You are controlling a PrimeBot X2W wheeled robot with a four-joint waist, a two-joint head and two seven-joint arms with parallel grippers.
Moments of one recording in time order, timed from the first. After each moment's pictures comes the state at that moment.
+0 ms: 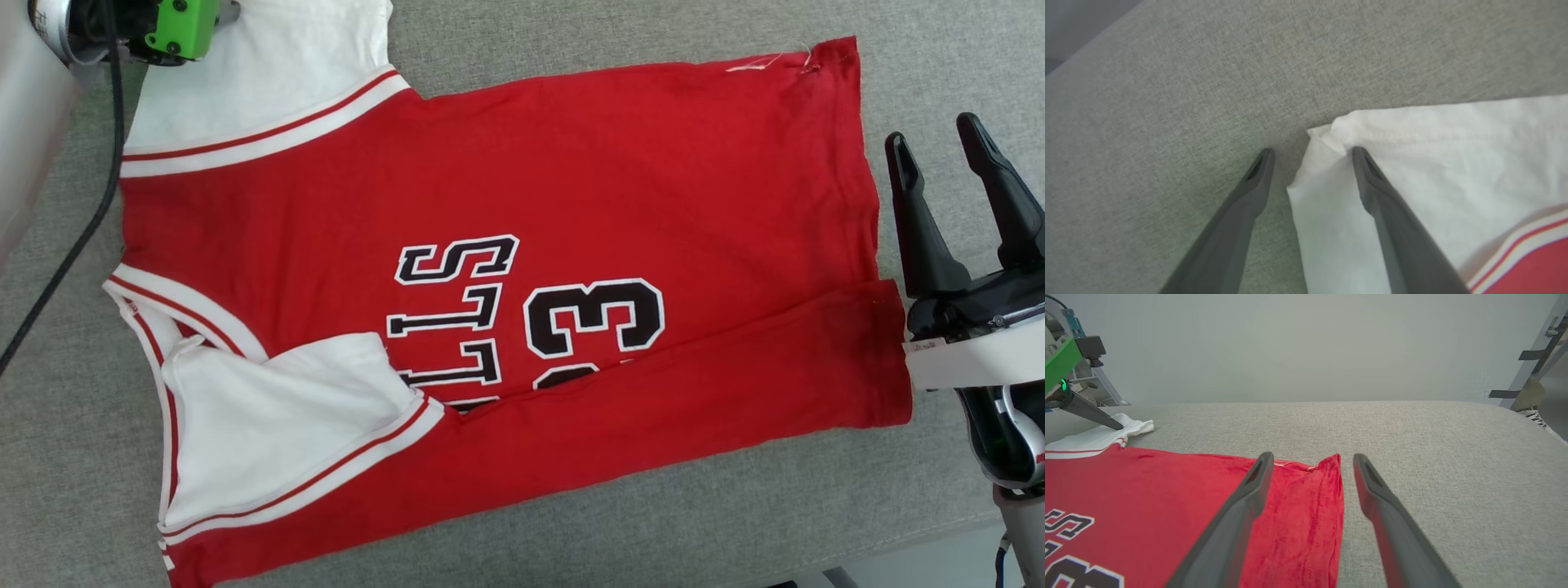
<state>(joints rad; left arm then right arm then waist) -1.49 0.53 -1.00 0.80 -0.96 -0.11 0.87 -0.31 -0.37 0.14 -0.12 0.51 0.13 -0.19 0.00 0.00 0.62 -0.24</state>
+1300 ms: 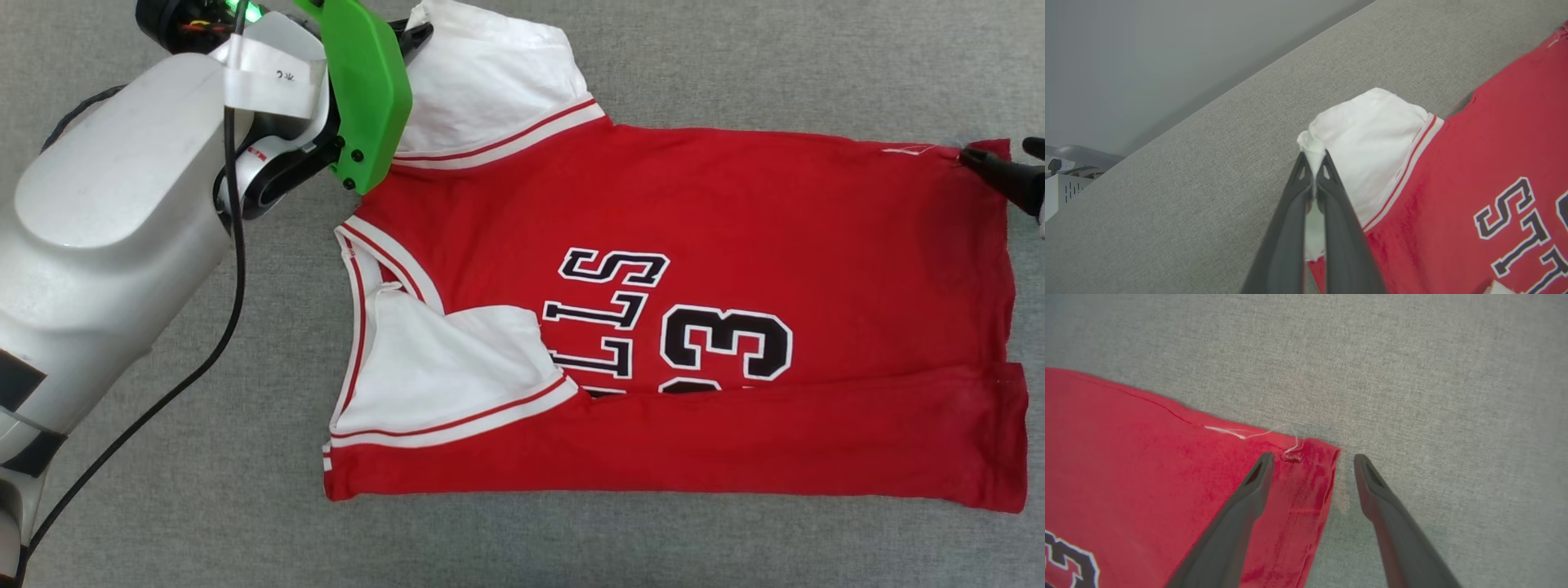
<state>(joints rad) -1.29 0.56 -1.08 0.38 -0.96 -0.10 0.38 -0.82 -0.70 0.39 0.38 0.83 0.13 0.75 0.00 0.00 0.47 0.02</state>
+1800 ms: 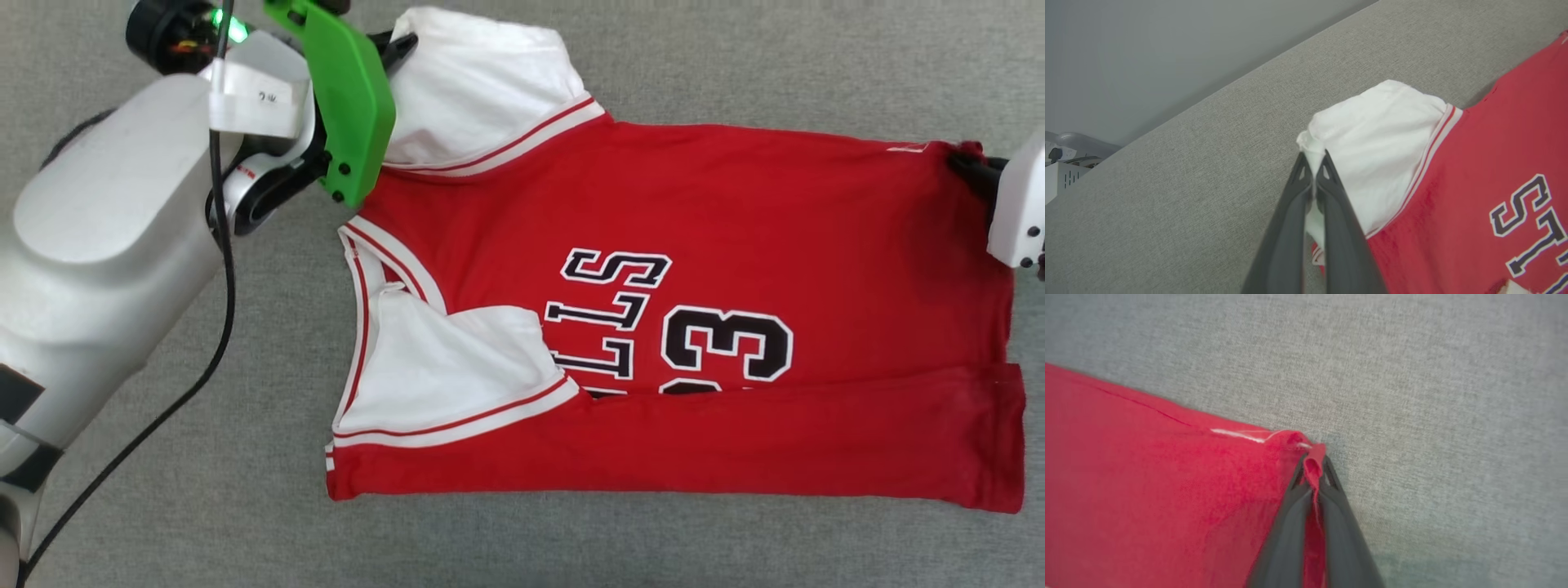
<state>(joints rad) -1.26 0.57 -1.08 0.39 -0.96 -0.09 0.33 -0.83 -0.66 0.50 0.50 0.83 0.13 0.52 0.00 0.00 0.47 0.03</state>
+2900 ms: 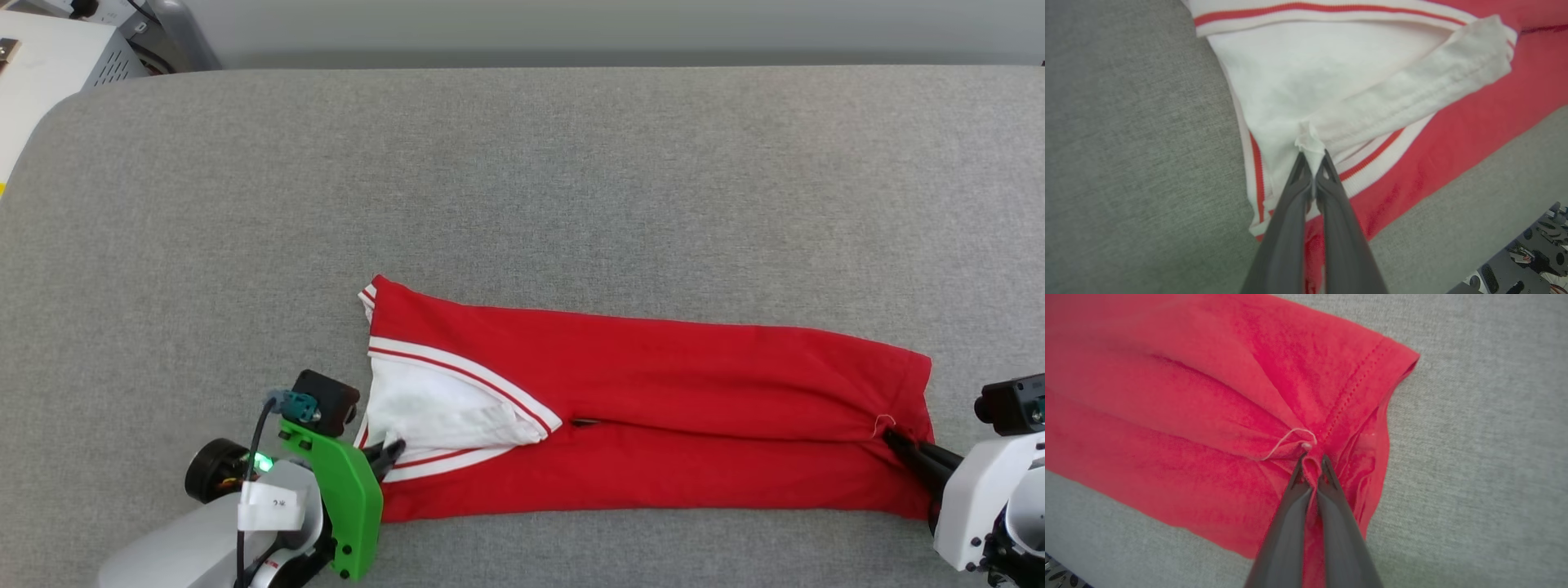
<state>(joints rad) -0.57 0.73 -1.19 0.17 -1.10 0.10 0.10 -0.18 -0.69 0.50 0.28 0.87 0.13 0.17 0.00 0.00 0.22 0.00</state>
